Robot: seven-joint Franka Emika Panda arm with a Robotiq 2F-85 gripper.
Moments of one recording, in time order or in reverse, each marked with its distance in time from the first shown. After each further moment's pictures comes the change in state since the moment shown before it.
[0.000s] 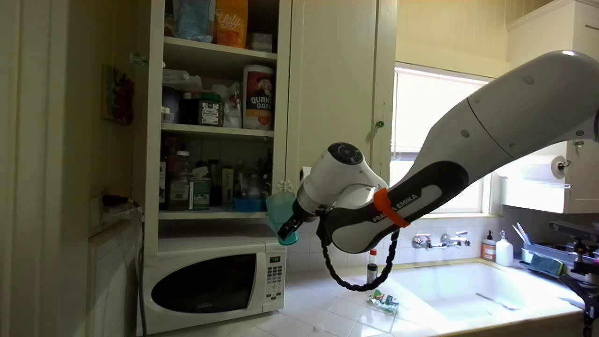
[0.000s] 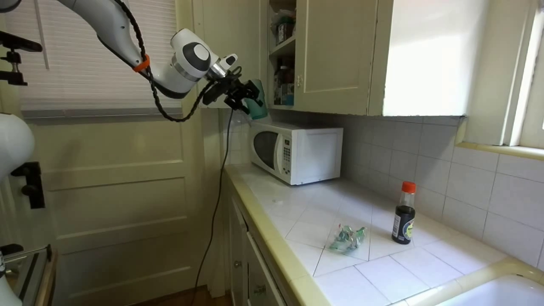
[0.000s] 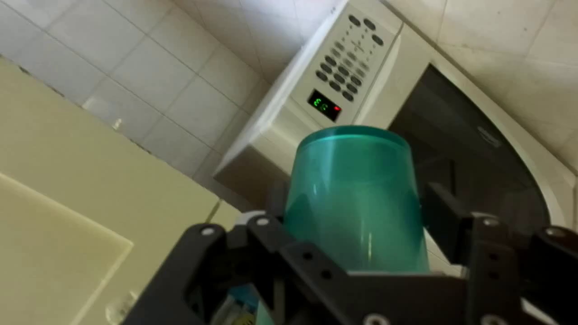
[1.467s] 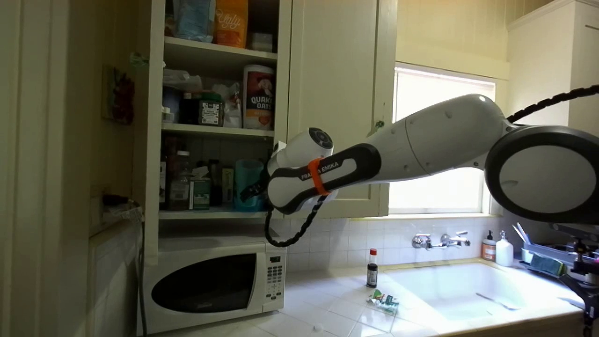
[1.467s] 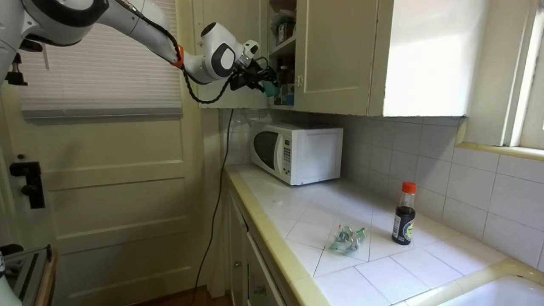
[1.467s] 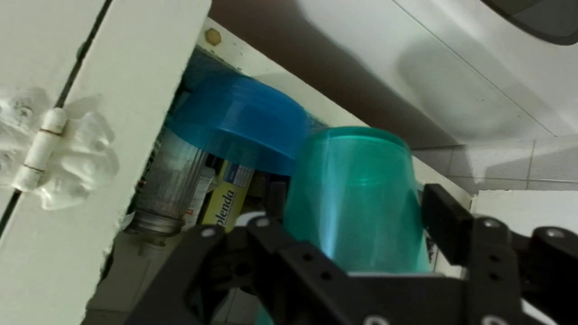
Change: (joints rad) arm -0.974 0.234 1.008 0.537 0.535 0.065 -0.446
